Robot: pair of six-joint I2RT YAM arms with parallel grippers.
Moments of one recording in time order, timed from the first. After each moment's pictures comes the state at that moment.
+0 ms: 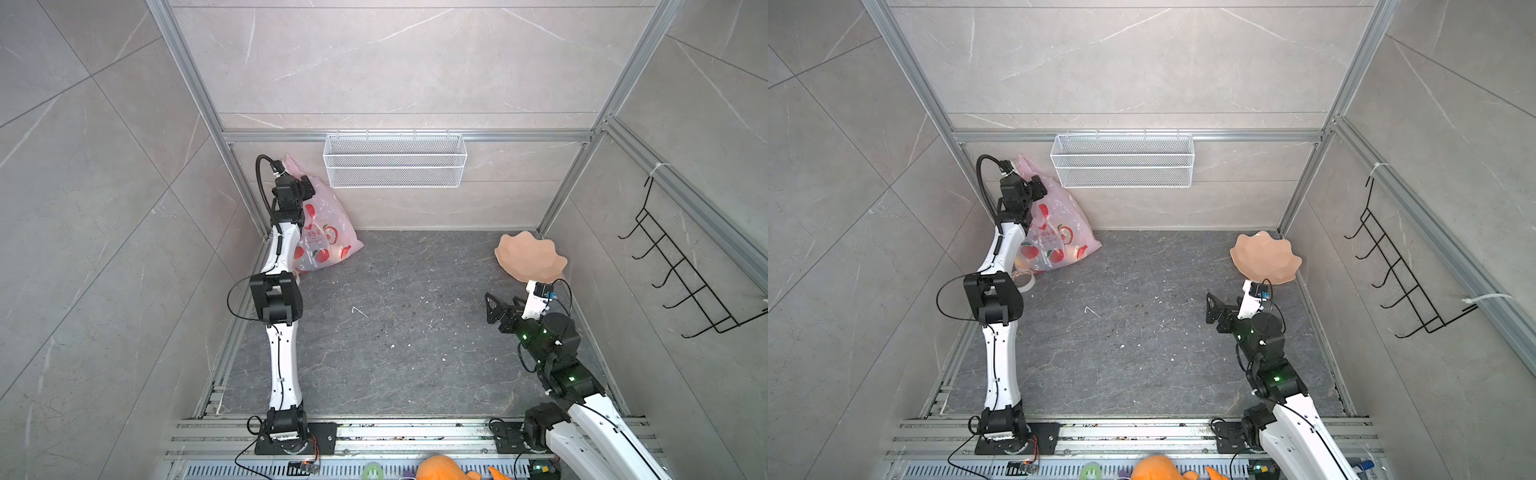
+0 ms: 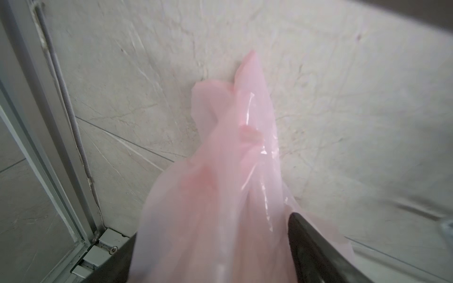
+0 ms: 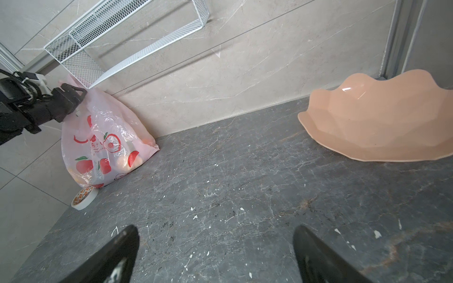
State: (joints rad) left arm 0.04 2.53 2.50 -0.10 -0.12 -0.30; right arm 0.26 0.60 0.44 -0.04 0.01 0.39
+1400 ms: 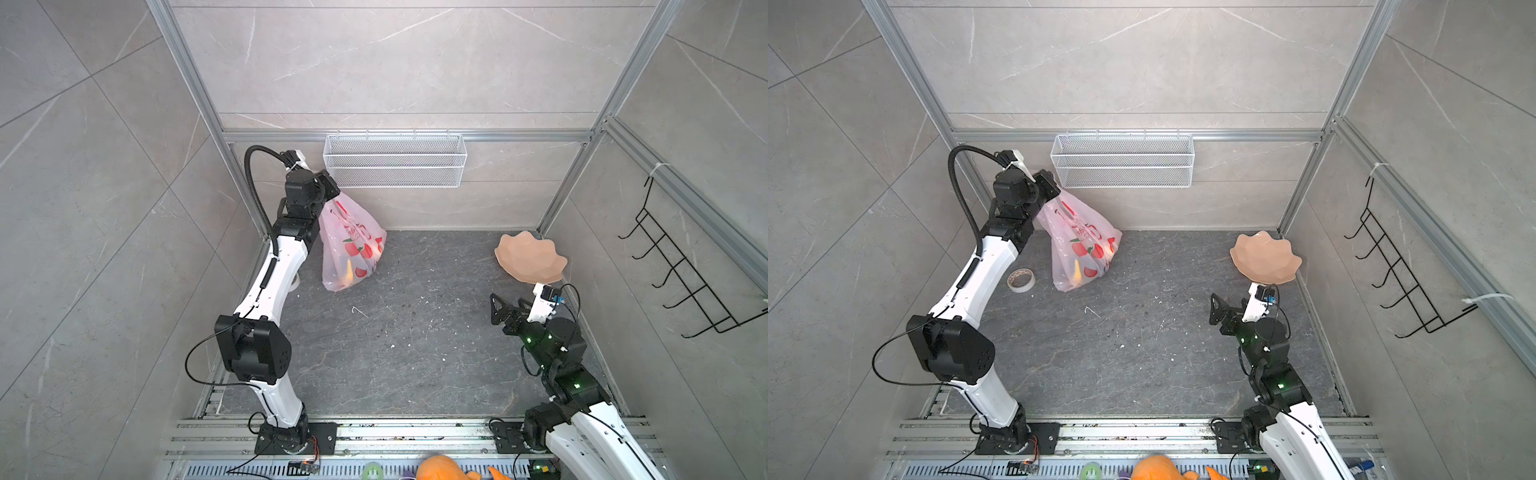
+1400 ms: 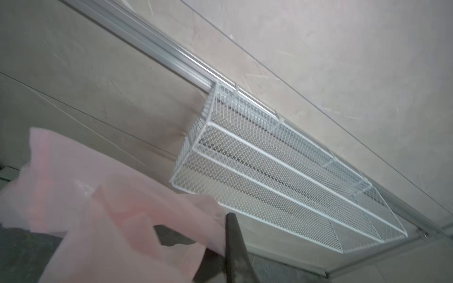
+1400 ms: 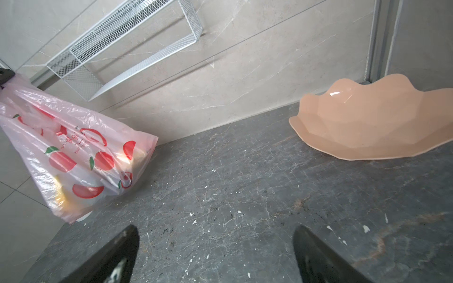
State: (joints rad) left arm -0.19 1.74 1.80 -0.15 0.00 -0.58; right arm 0.26 0.55 0.45 -0.11 0.05 0.42
